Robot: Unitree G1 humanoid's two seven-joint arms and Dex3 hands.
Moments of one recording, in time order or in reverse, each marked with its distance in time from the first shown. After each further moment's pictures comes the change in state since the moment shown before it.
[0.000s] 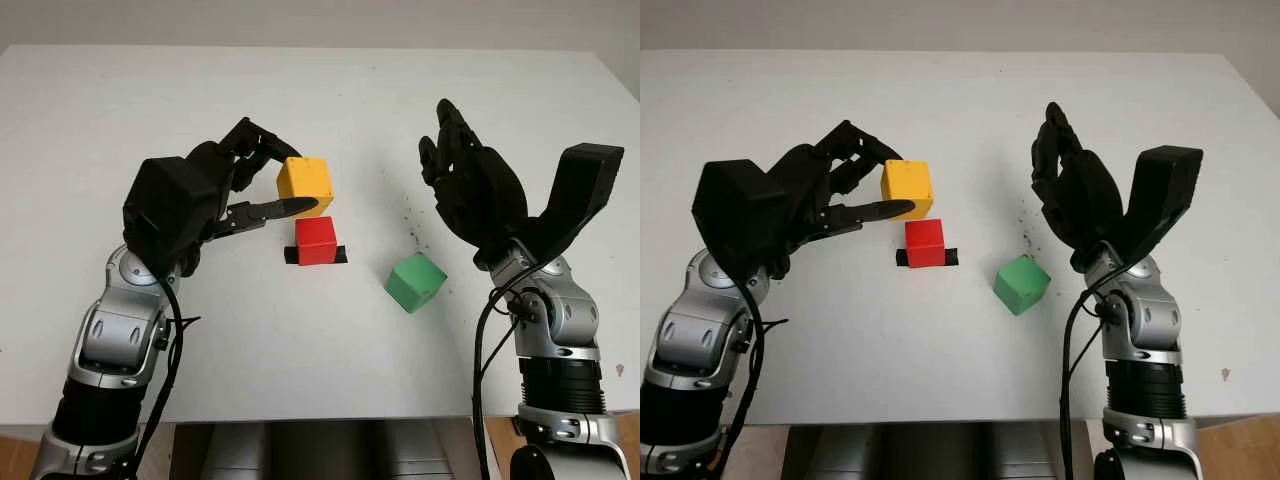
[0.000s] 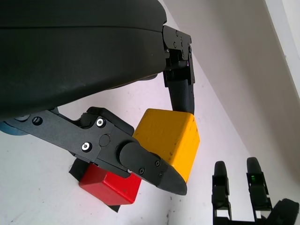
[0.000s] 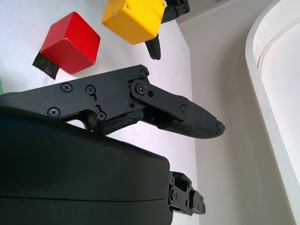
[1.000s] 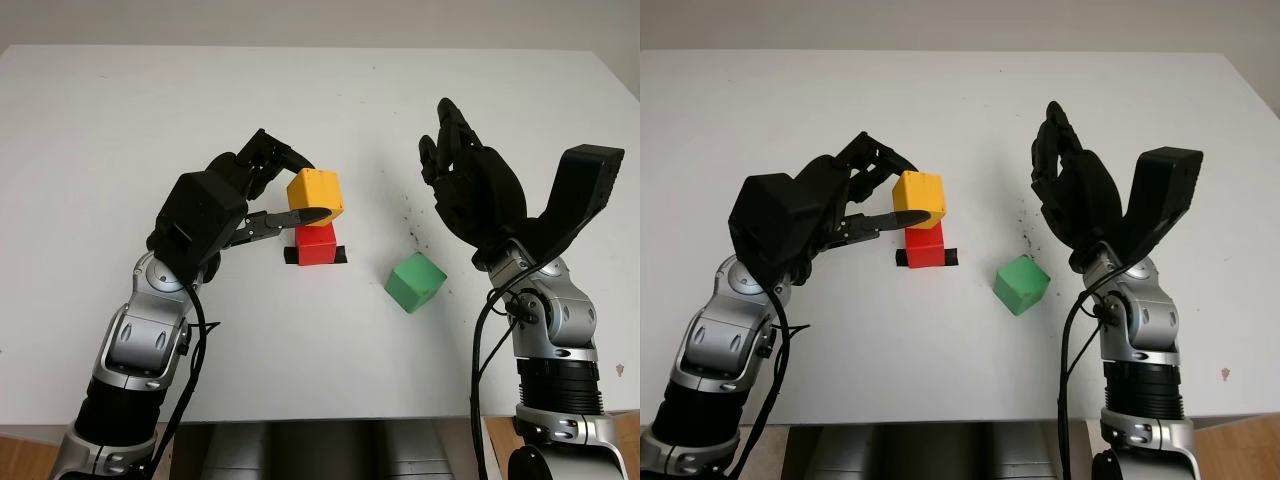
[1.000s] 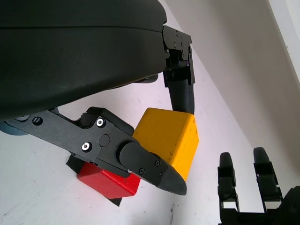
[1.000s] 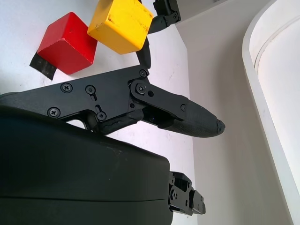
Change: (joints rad) left arm 0.006 -0.042 -0.041 0.044 0.058 -0.053 0.010; right arm 0.001 0.008 -0.002 -0.002 0.001 -0.007 -0.006
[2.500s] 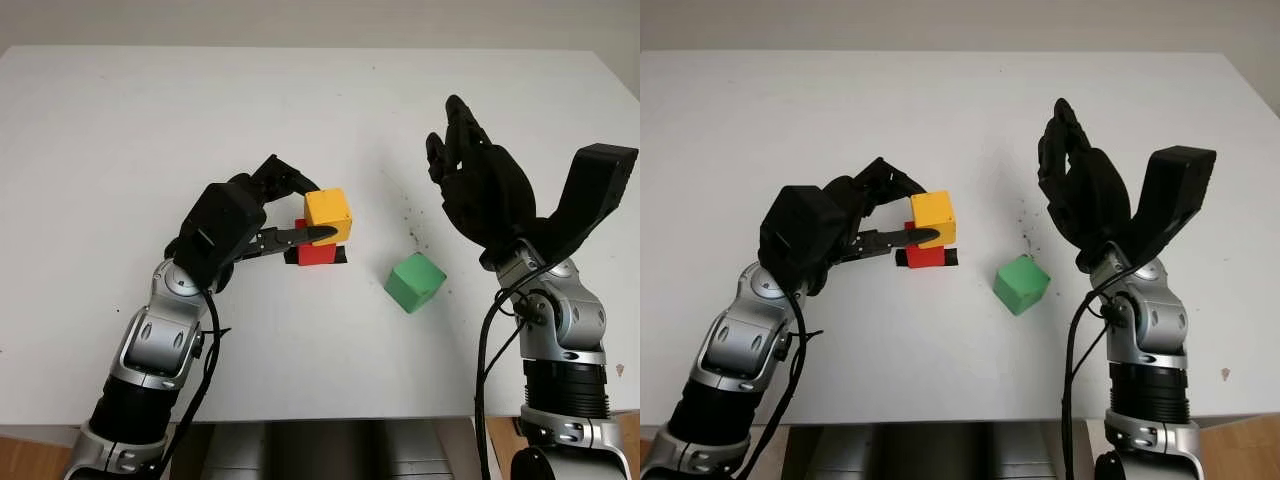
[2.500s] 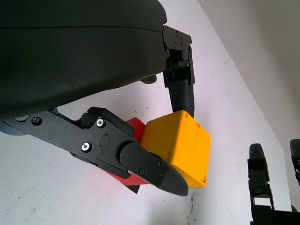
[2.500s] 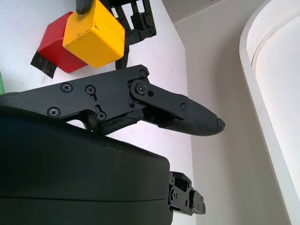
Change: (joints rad) left arm 0.001 -0.024 -0.038 0.072 0.033 0.015 -0.014; right arm 0.008 -0.007 -0.023 -0.029 0.007 0.027 0.003
